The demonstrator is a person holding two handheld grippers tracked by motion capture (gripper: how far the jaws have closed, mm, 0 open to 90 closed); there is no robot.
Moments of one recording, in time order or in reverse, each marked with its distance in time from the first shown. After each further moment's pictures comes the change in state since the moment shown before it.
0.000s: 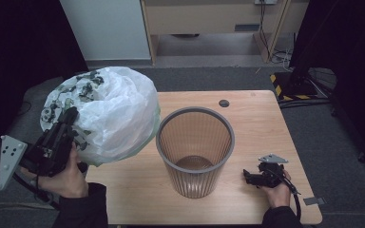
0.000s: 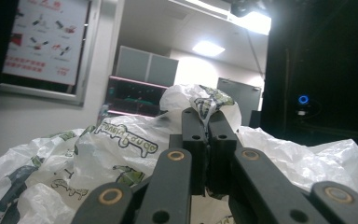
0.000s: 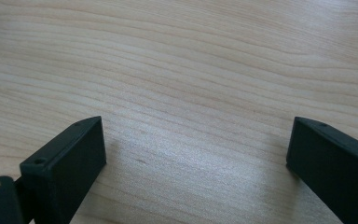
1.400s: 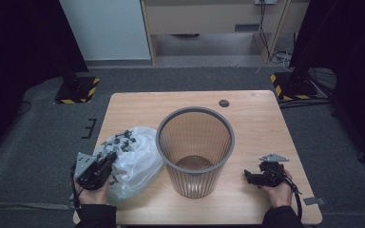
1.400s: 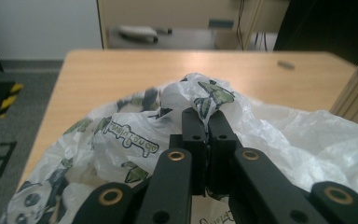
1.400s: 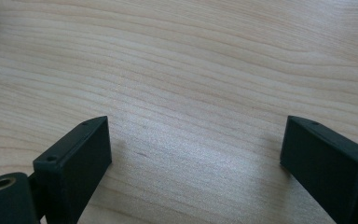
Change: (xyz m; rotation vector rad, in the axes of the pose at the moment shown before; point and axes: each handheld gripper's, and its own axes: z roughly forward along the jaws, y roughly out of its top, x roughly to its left) left arm 0.052 -0.167 -0.020 0.628 0.076 0.032; right arm -0.002 0.003 -0.004 0.030 0.020 -0.002
